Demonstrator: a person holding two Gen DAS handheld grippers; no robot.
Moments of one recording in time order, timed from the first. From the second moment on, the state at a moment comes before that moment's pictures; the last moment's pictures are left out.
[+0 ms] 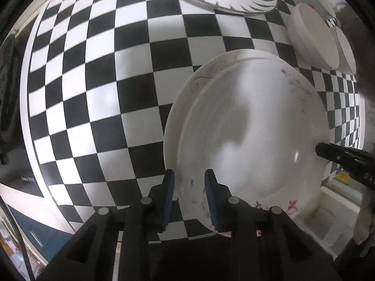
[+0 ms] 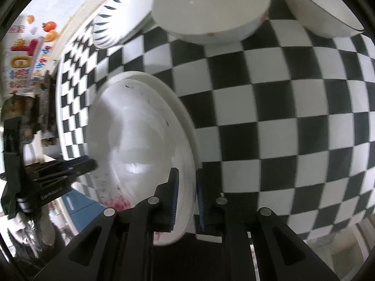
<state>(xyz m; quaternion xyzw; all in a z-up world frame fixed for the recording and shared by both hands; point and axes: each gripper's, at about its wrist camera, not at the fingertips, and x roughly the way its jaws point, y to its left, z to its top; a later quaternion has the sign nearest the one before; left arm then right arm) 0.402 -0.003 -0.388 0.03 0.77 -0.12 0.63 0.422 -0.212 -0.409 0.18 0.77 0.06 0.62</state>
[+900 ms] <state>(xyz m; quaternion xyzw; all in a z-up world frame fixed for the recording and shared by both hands) 0.406 0.008 -0.293 0.00 0.70 -0.10 0.71 0.436 -0.193 -0.344 0.14 0.74 0.09 0.65</state>
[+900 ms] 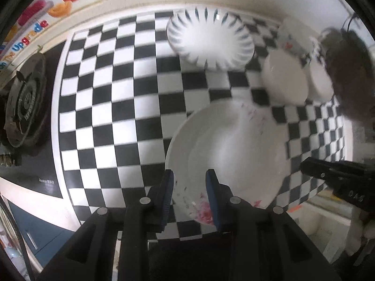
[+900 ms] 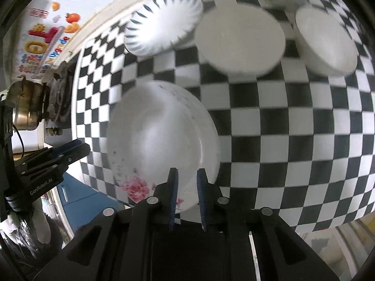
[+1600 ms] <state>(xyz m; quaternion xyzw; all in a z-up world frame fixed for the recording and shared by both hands) 0.602 0.028 -0.392 -0.13 0.73 -0.08 0.67 0.687 -0.208 -0.395 0.13 0.73 0.04 0.67</state>
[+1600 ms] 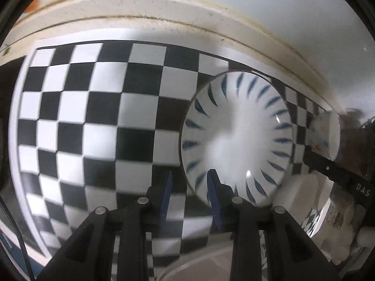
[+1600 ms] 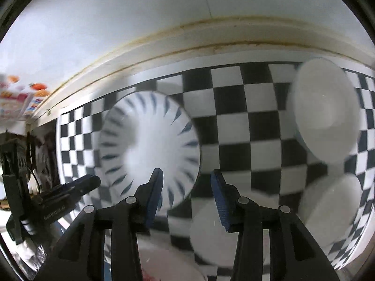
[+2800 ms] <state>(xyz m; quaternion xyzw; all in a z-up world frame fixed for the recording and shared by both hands) 0.612 0.015 -0.384 -0.08 0.69 -0.12 0.71 0.695 -0.208 -0.431 0.15 0.74 0.07 0.65</state>
